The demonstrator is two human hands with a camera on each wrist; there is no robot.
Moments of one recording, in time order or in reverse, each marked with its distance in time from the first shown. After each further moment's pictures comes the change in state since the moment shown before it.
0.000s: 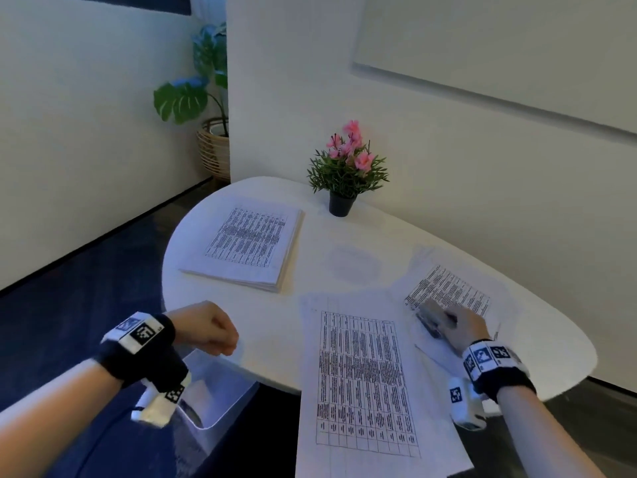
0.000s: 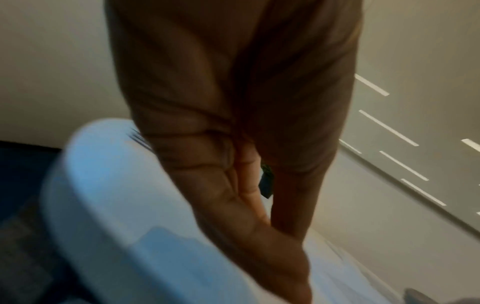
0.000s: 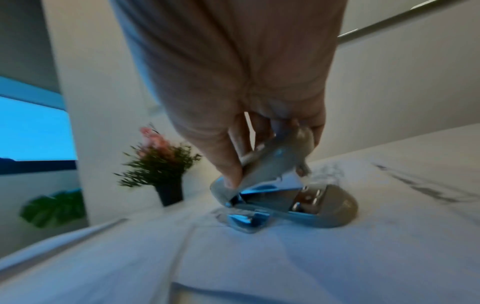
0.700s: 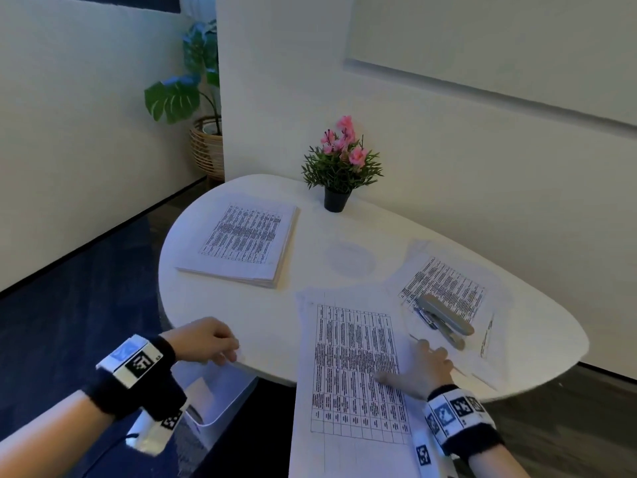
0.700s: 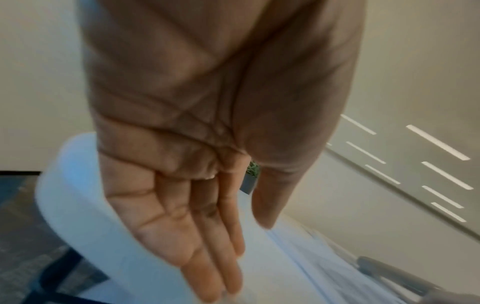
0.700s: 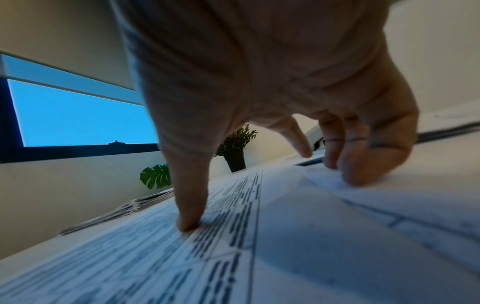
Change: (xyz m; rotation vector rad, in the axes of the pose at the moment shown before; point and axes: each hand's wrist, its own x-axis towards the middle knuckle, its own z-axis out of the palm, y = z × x) left_hand -0.016 -0.004 0.023 0.237 0.006 -0.029; right_hand -0.088 -0.036 0.054 -0.165 -0.310 0.146
